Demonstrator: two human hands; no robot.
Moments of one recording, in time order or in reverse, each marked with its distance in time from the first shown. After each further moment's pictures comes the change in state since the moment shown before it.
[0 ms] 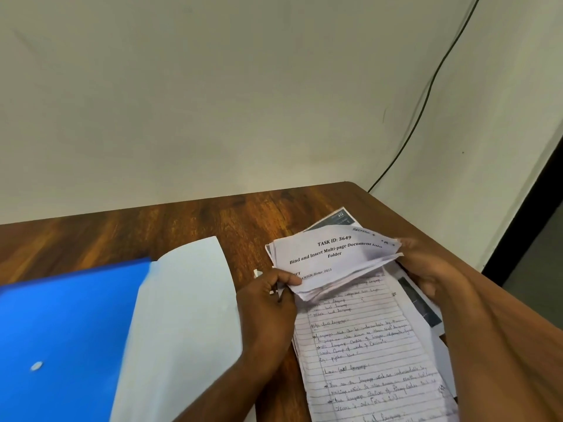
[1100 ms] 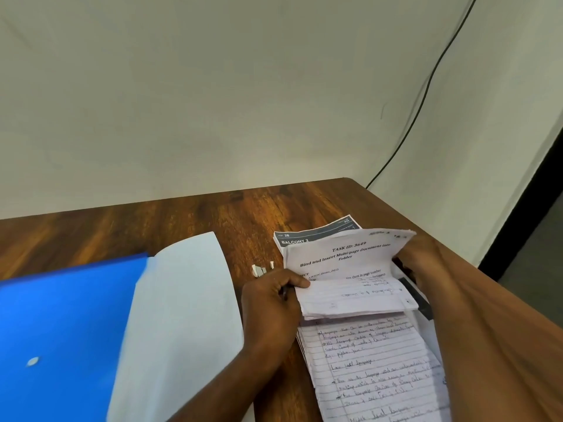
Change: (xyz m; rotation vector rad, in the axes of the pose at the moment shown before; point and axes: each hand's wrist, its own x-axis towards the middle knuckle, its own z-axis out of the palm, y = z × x) left_hand -0.003 -0.003 0.001 0.059 -0.067 0.085; right_hand 0.019 0.009 0.002 -0.218 0.511 0.060
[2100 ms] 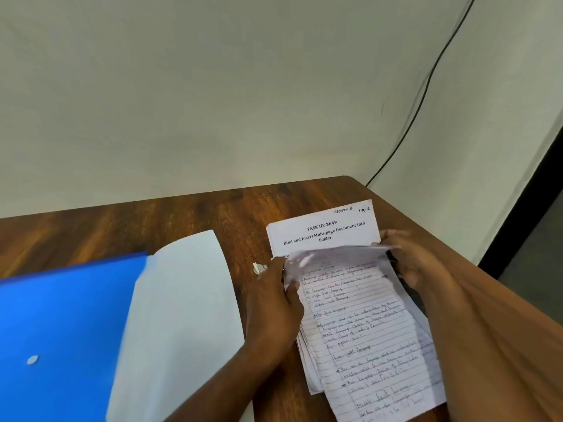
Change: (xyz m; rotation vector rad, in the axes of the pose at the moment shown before) left_hand 0.002 -0.006 0.005 0.222 -0.086 -0.036; right_hand -0.009 -0.006 0.006 0.129 -0.328 -0.019
